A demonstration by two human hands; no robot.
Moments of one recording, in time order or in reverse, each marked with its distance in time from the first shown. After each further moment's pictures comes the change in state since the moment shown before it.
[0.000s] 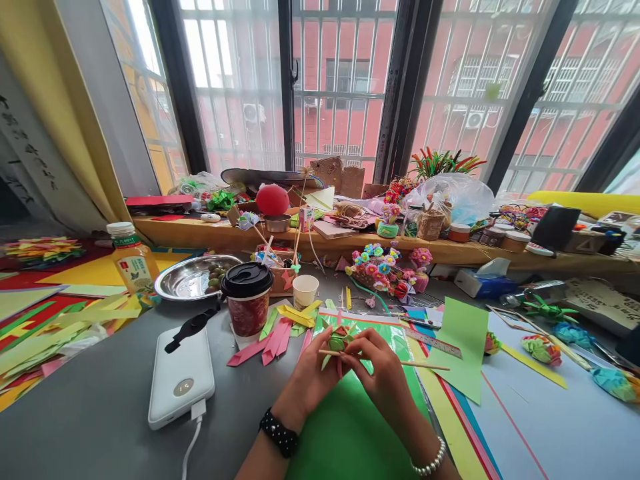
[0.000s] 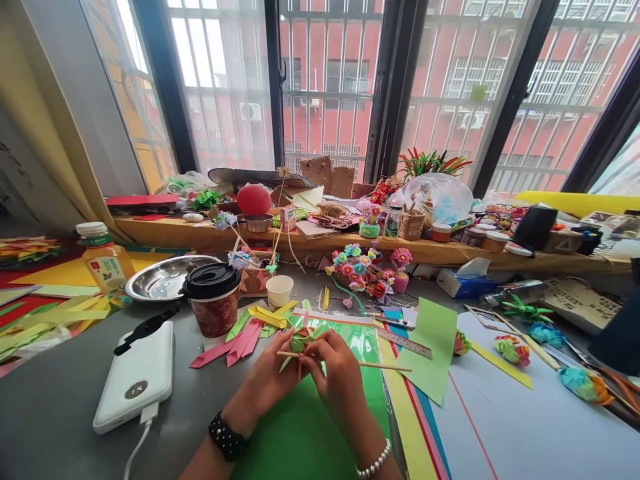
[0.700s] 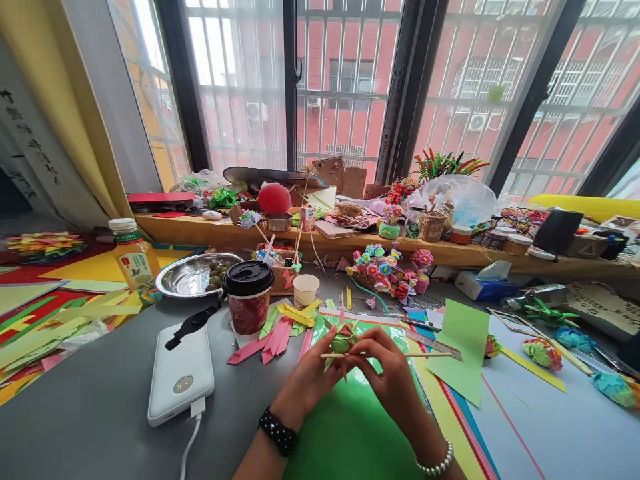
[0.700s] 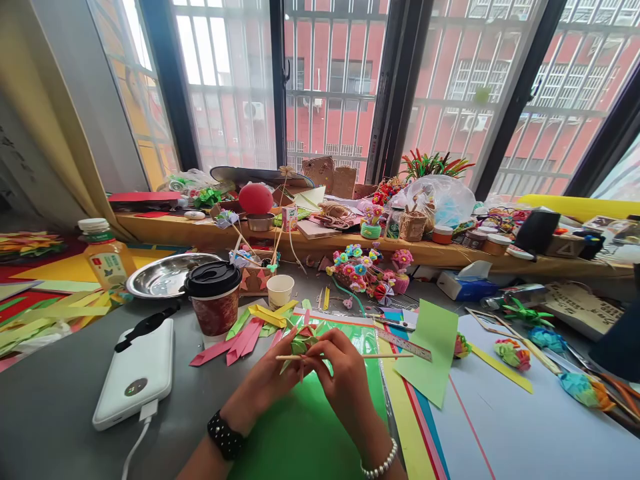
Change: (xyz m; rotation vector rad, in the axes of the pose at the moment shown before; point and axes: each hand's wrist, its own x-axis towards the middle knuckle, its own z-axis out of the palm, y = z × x) left_hand 0.000 0.000 -0.002 0.123 0.000 -0.040; right_hand 0.003 -0.007 -0.014 -0.007 0.067 -0.082
